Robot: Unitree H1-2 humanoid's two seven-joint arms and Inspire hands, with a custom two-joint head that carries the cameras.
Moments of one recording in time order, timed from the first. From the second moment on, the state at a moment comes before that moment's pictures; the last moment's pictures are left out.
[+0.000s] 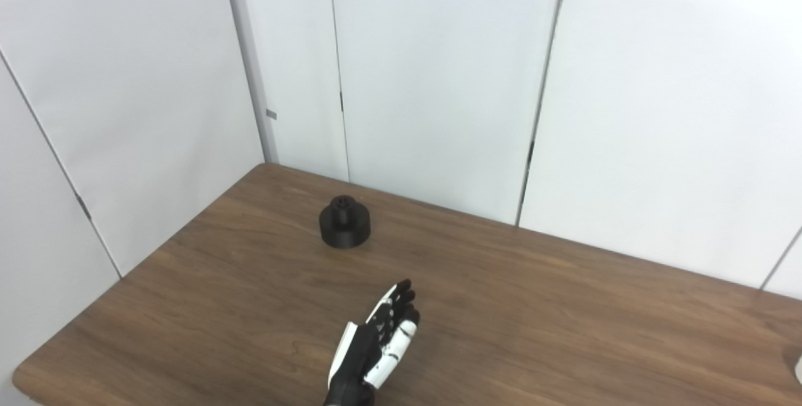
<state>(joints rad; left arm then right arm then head) 0.18 0.00 0.04 -0.23 0.09 0.03 0.11 0.22 -0.22 -0.26 -0.22 0.29 0.09 0.16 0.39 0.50</state>
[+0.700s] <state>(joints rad) 0.12 0.26 0.13 -0.48 0.68 0.37 -0.02 0.24 -0.20 -0.23 -0.28 0.28 0.12 0.13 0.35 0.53</state>
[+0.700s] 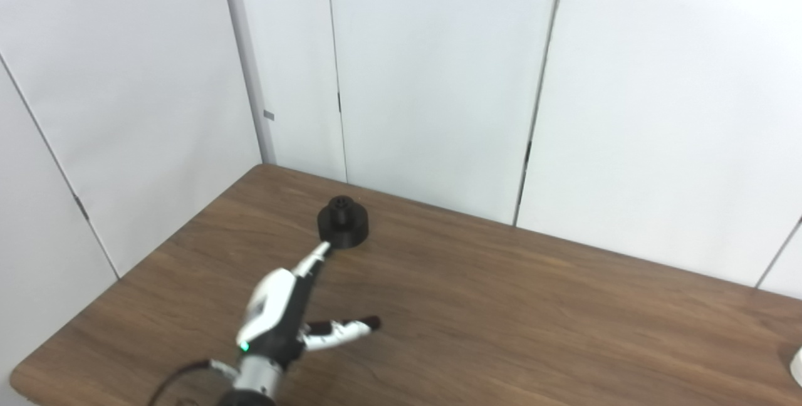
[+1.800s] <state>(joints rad) -0.32 0.47 0.07 0.35 0.69 0.37 0.08 0.26 -0.19 -0.22 -0.31 0.25 0.14 0.12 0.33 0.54</state>
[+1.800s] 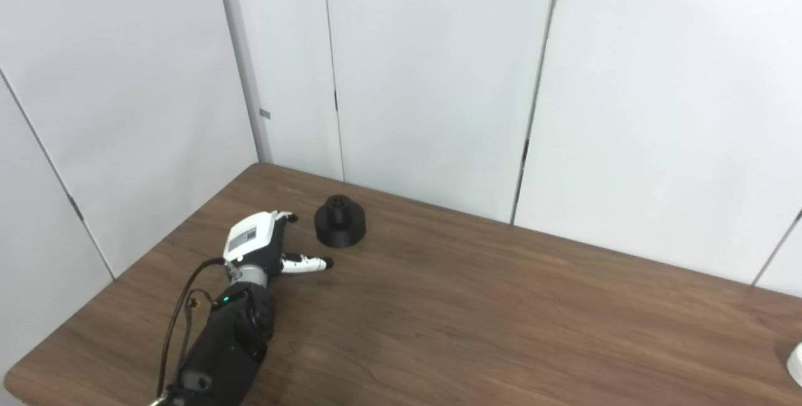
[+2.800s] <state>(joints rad) -0.55 0.50 -0.06 0.67 0.54 0.31 0.12 0.27 -0.19 -0.21 -0.34 0.21 0.16 0.12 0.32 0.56</state>
